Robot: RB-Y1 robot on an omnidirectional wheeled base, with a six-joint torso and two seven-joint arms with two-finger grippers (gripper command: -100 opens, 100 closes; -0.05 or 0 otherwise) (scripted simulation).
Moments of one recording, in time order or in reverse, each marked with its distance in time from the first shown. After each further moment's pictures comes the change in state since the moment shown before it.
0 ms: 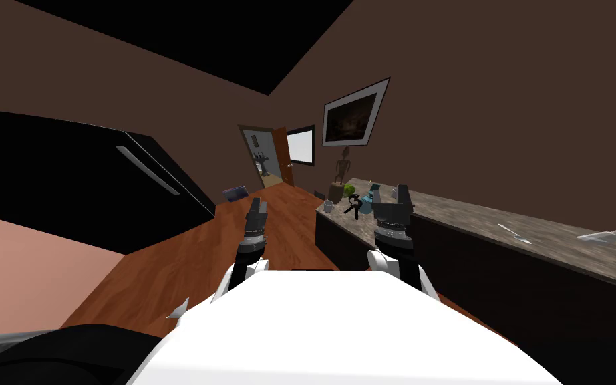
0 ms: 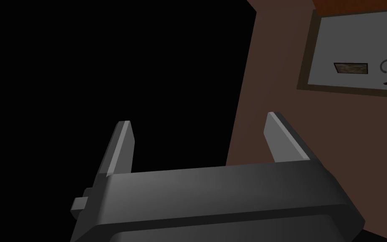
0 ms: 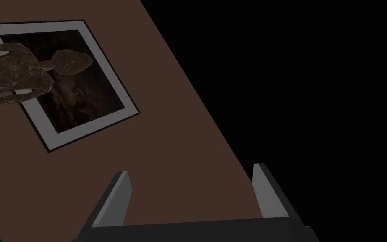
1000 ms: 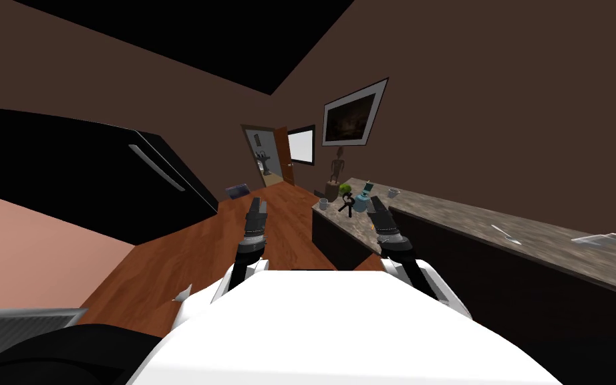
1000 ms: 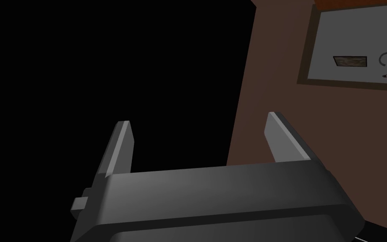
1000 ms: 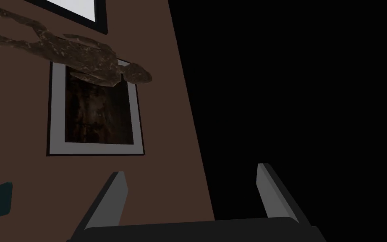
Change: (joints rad) left arm 0.000 0.000 0.000 0.000 0.000 0.000 0.000; right arm 0.038 -0.279 -0.041 0.137 0.132 -0.032 0.107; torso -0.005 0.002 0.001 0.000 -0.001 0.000
